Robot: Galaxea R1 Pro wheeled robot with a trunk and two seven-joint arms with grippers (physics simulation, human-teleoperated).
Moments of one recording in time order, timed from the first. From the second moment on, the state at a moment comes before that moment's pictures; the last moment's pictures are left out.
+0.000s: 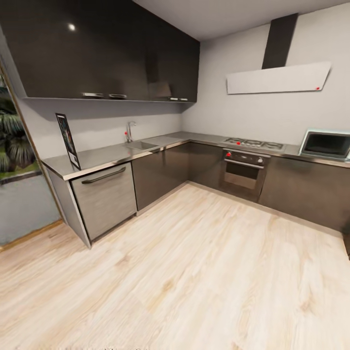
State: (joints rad) left arm 0.03 -0.05 0.28 -0.66 -0.12 -0.01 0.00; right arm -0.14 -0.04 0.13 -0.23 0.07 -0.15 -0.18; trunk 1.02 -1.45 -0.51
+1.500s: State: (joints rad) left arm 0.03 -0.05 0.36 -0.66 -0.12 -0.01 0.00; right arm -0.14 -0.04 0.14 -0.23 0.08 -0.14 -0.23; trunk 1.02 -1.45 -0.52
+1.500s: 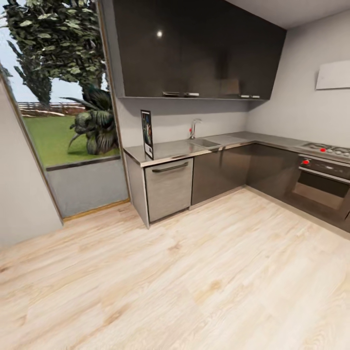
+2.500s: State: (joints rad) left arm 0.03 -0.05 0.36 -0.67 -0.12 -0.01 0.00; right arm -0.14 -0.04 0.13 -0.50 0.07 -0.13 -0.23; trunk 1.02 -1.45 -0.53
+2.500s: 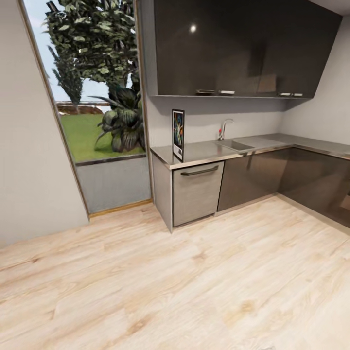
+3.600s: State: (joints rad) left arm 0.03 -0.05 0.35 -0.67 -0.12 -0.01 0.00; right arm -0.79 0.14 0.16 -1.30 0.06 0.59 -0.25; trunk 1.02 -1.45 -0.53
